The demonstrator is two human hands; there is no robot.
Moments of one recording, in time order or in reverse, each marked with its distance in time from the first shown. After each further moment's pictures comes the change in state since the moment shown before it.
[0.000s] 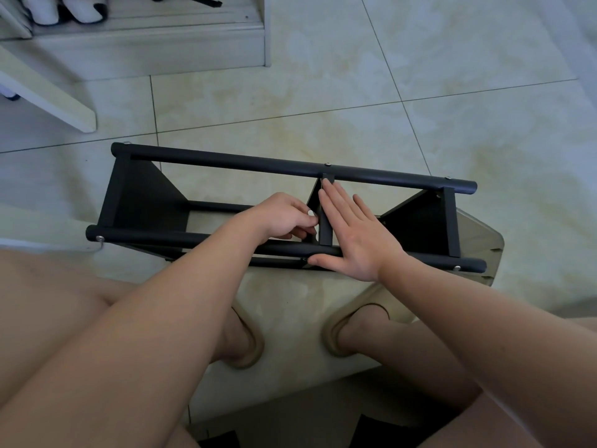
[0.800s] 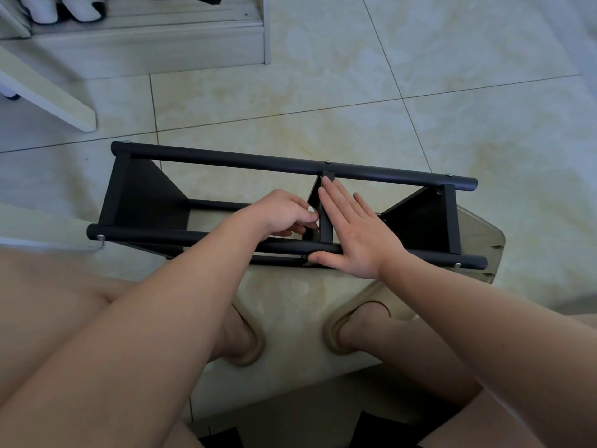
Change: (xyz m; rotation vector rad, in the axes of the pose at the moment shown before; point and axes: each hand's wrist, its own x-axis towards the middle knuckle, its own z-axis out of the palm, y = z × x) left_hand -0.002 0.005 0.000 -0.044 0.036 -0.053; right_hand 0.000 0.000 0.000 0.016 0.003 0.007
